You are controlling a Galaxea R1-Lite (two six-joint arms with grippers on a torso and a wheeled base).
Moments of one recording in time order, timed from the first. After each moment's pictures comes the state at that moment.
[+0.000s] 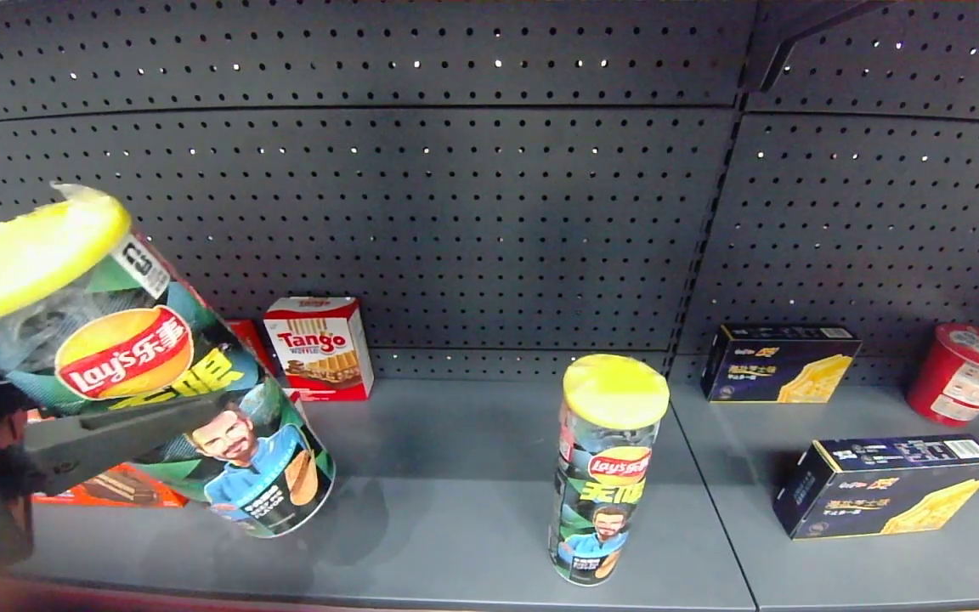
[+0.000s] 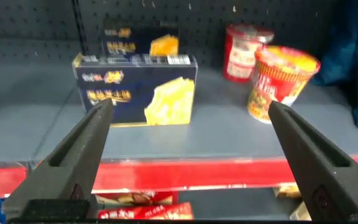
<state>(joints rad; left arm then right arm) -0.14 1.07 -0.75 -0.07 -0.64 0.20 0.17 0.10 -0.08 -0.12 -0.29 -0.10</state>
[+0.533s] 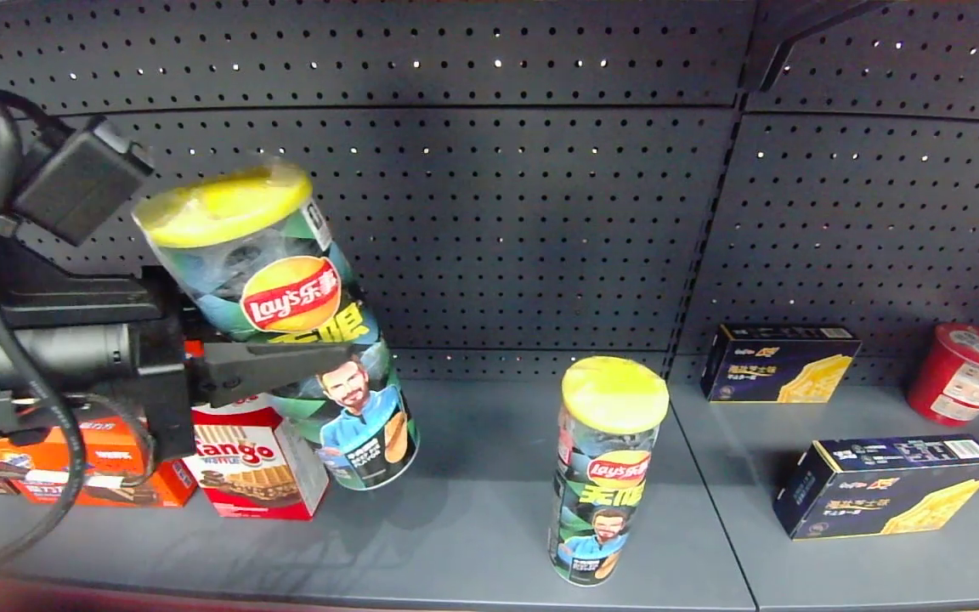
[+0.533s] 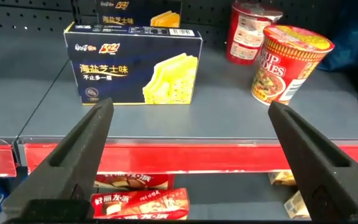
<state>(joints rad) -0.30 1.32 -0.94 -0.07 -0.60 0.20 0.17 0.09 -0.01 -0.13 -0.29 -0.12</state>
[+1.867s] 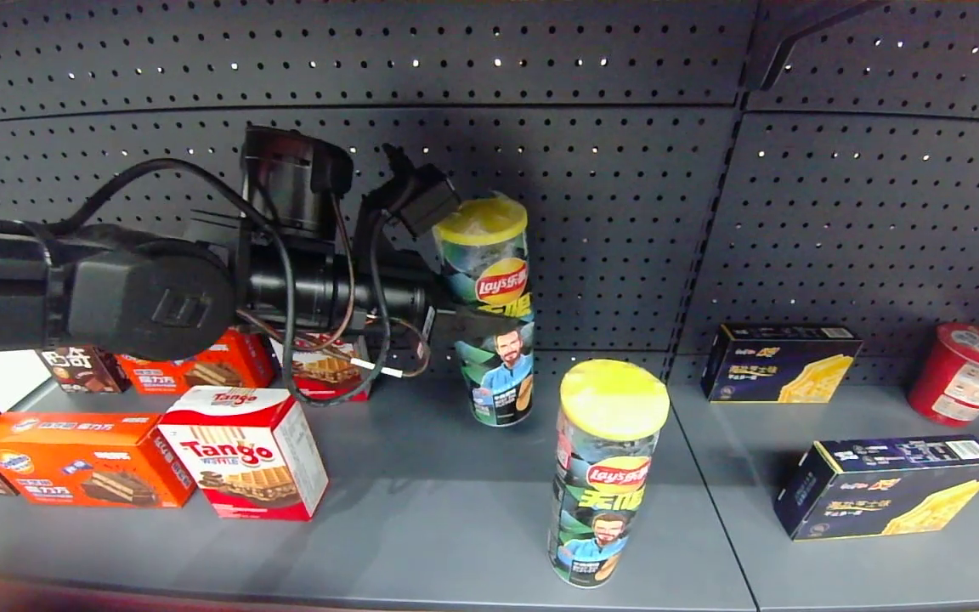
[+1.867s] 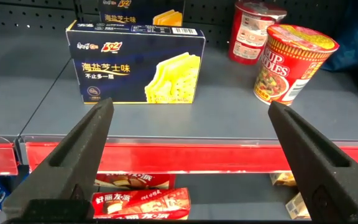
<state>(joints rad) -0.43 1.87 -1.38 -0.08 -0.62 0.29 0.17 0.09 0.00 -0.13 -0.28 -0.12</state>
